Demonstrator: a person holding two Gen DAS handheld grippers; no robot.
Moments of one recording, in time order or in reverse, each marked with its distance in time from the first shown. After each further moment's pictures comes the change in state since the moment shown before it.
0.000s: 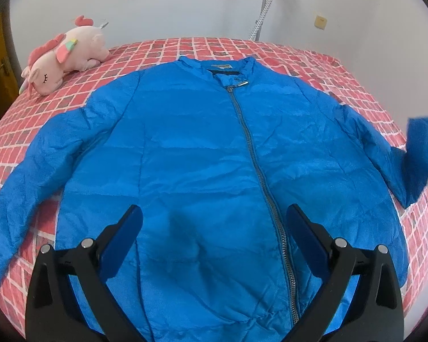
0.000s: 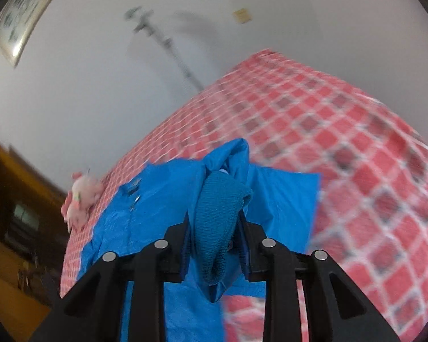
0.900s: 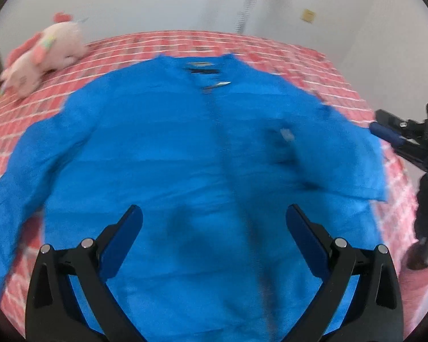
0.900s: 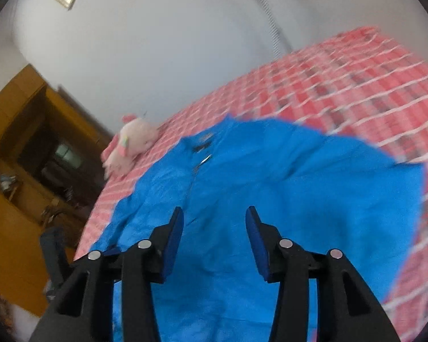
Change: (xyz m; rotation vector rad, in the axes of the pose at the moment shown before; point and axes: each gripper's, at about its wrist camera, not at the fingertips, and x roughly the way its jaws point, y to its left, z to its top) left arm 0.008 -0.024 0.033 0.027 0.074 -0.143; right arm 0.087 0.077 -0.016 -0.205 0.151 0.249
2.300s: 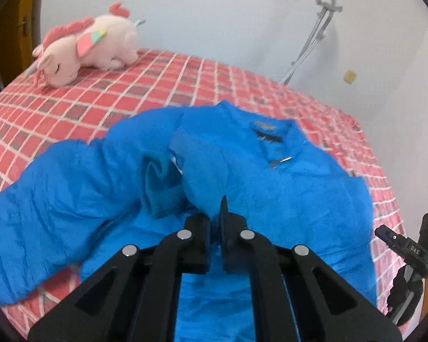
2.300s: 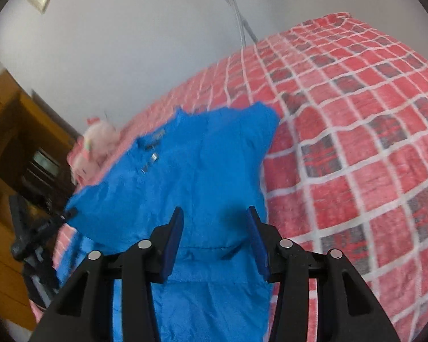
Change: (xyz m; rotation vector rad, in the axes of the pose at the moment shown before) left arm 0.005 0.113 0.050 -0.260 -0.144 0.080; right arm 0.050 -0.047 -0.001 0.030 0.054 -0.117
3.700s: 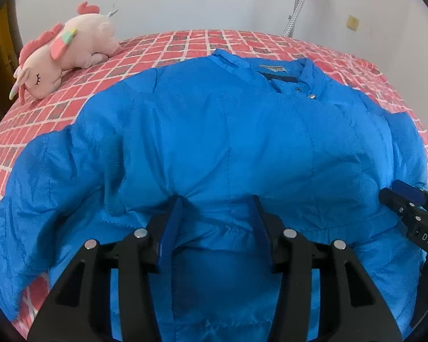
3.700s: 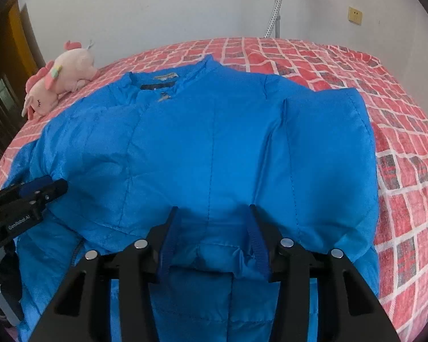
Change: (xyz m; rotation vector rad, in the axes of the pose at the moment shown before) left arm 0.061 -0.028 -0.043 0.204 0.048 0.153; right arm 0.091 0.110 -0.040 -0.281 0.040 -0.314
